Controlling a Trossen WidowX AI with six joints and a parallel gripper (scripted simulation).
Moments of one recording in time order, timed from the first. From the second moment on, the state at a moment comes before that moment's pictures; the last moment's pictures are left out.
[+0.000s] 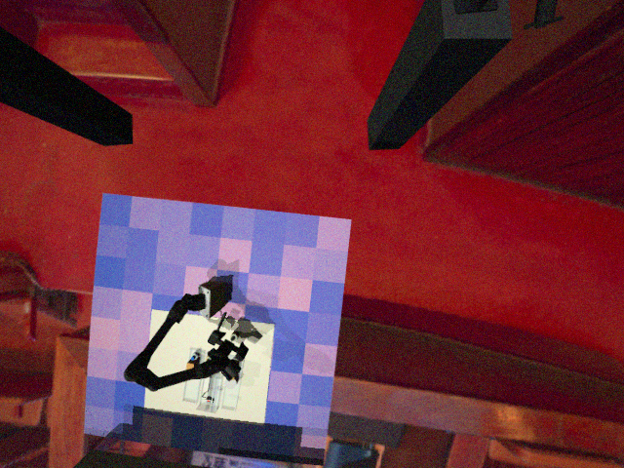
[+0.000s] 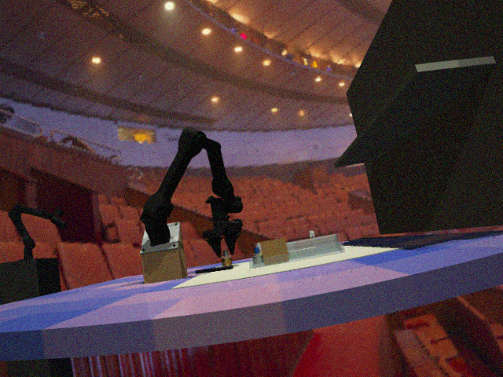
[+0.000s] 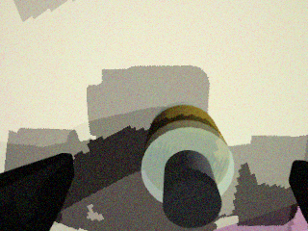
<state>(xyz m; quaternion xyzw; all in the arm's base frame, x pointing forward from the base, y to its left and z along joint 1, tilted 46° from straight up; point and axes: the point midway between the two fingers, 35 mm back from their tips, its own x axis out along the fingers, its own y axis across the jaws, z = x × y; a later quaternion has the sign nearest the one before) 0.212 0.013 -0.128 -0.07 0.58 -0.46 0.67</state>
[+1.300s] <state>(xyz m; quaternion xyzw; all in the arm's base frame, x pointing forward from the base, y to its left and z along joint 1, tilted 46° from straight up) 0.213 0.039 -0.109 -0.07 0.58 -0.46 0.67</state>
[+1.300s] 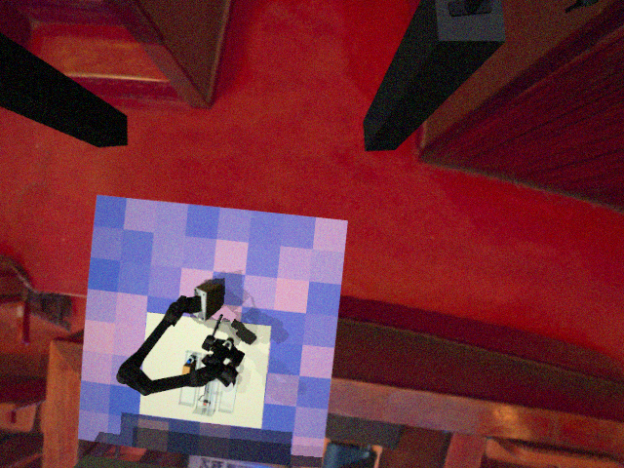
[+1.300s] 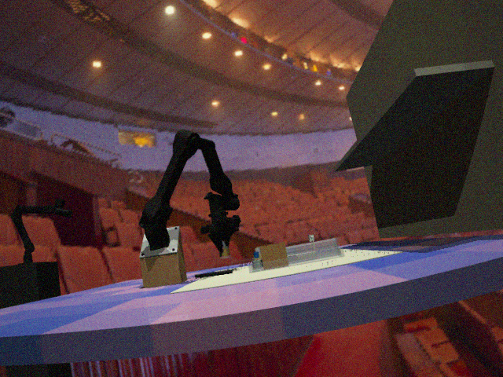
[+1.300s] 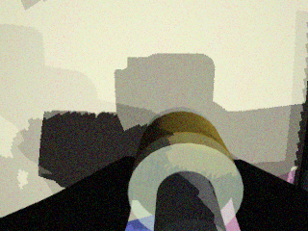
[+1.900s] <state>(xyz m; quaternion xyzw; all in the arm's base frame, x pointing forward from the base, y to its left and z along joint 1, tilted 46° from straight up) 0.227 0.060 -0.064 -0.09 0.60 -0.43 0.67</state>
